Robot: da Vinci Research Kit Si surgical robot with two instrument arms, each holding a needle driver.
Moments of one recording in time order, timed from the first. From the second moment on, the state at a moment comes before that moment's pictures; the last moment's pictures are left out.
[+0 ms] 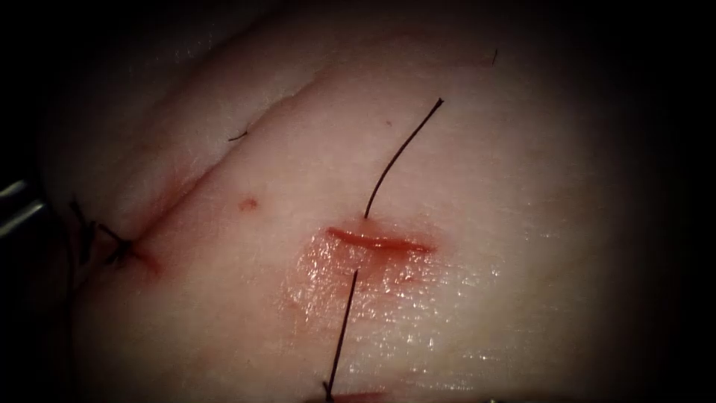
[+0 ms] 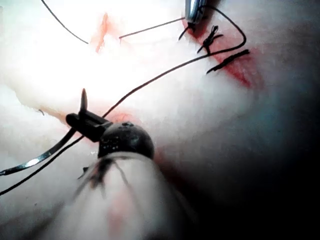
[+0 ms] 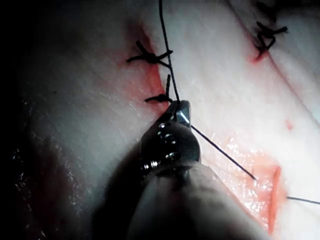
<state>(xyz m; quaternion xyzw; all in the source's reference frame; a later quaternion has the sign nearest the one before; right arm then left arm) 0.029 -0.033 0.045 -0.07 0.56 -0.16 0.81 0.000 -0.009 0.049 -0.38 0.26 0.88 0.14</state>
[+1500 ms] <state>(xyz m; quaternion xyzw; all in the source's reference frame) 0.021 -0.027 0.044 -0.10 0.54 -0.04 0.83 -0.009 -0.001 0.063 -0.38 0.18 0.88 0.21</state>
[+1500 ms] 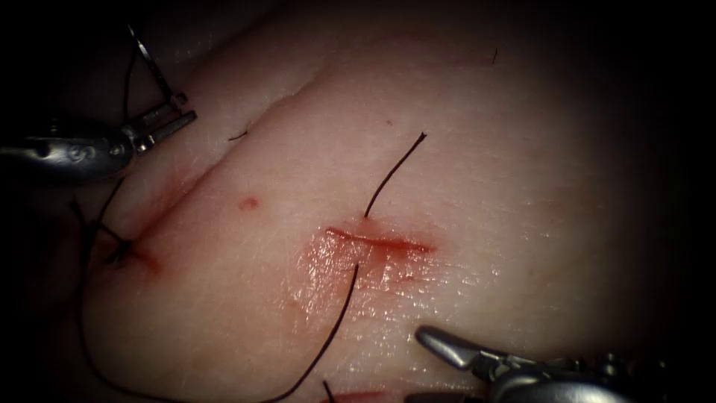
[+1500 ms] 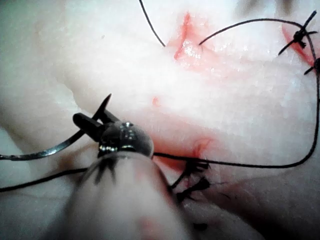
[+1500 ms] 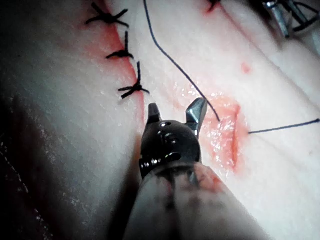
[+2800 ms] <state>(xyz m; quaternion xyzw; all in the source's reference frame) 0.022 -0.028 0.045 -0.10 0.55 -0.04 0.83 -0.002 -0.001 0.058 -0.38 0.10 0.92 -0.06</state>
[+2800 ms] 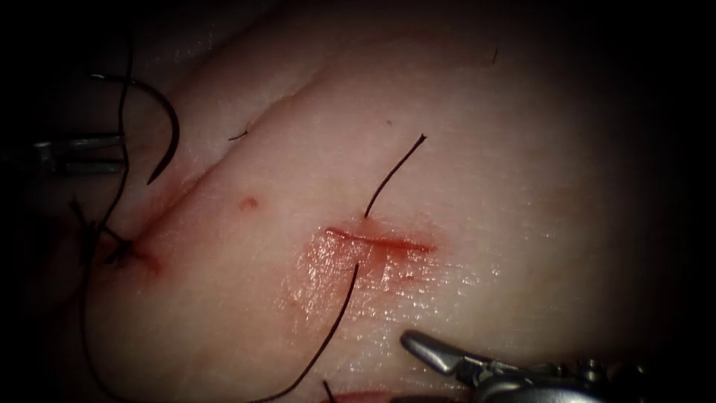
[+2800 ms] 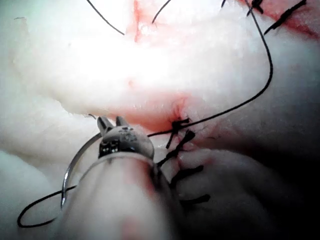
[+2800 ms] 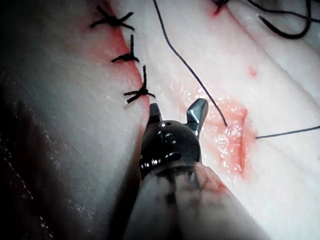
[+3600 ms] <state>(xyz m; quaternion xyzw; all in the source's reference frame) 0.022 -0.028 0.045 -0.09 0.56 -0.04 0.82 -0.001 -0.003 0.058 -0.34 0.08 0.93 -0.13</state>
